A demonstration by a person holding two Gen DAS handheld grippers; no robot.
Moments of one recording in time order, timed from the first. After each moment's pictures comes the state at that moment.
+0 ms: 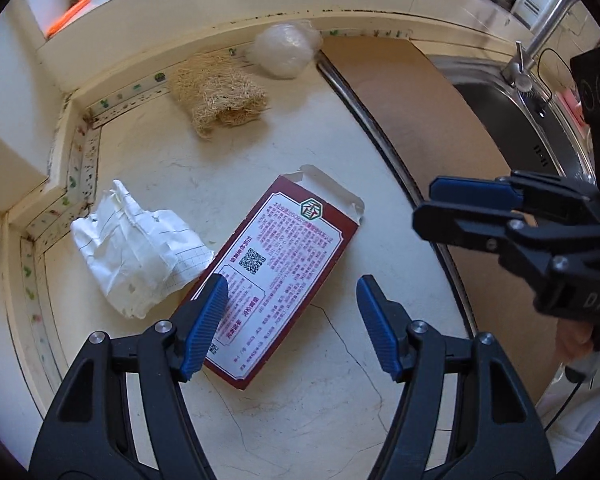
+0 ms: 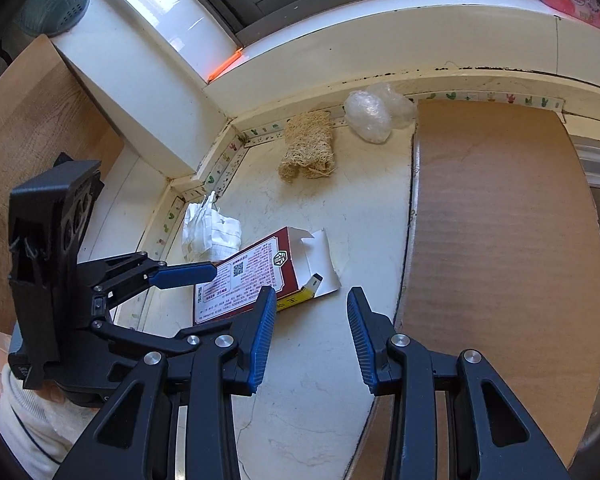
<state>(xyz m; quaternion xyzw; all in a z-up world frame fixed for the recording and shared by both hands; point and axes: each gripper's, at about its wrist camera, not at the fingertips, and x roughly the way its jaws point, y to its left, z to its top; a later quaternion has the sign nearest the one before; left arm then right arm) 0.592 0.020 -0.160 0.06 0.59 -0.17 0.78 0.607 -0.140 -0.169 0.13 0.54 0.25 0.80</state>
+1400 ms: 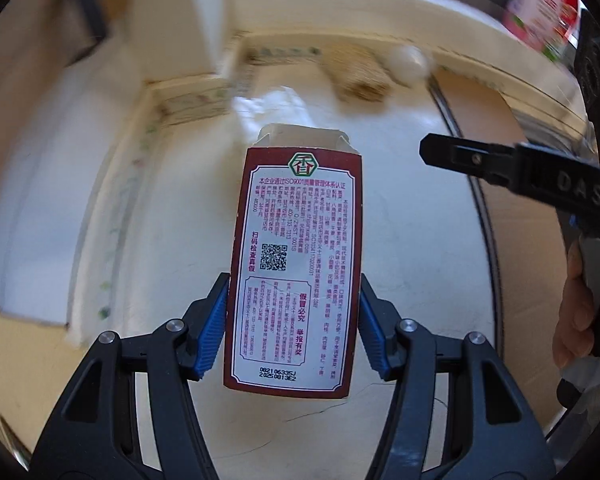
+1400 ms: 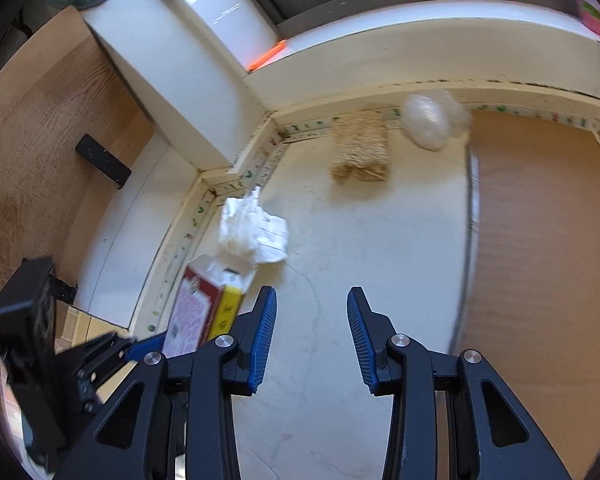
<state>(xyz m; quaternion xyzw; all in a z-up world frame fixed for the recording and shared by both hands) 0.494 0.071 -0.128 -0.02 0.56 0.07 0.83 0.607 -0.094 -0.158 0.12 0.52 0.29 0.79</state>
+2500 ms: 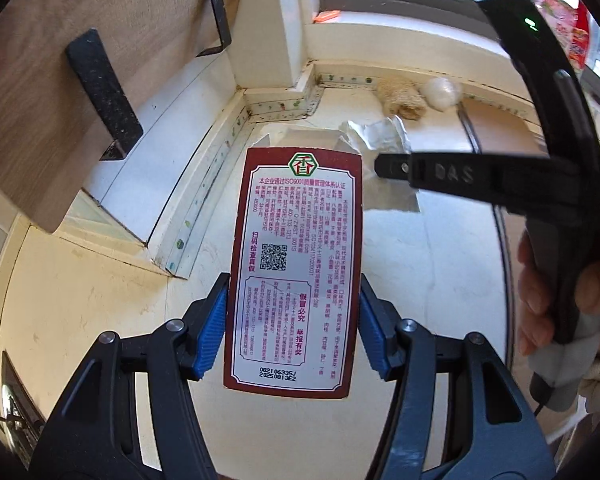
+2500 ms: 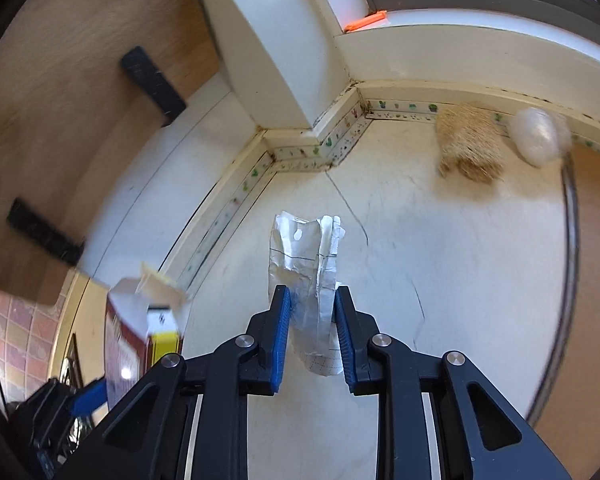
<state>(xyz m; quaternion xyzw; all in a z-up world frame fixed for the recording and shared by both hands) 0.391 0.059 -0.088 -0.01 0.48 0.13 0.87 0.570 -0.020 -0.149 0.05 0.51 0.34 0.79</state>
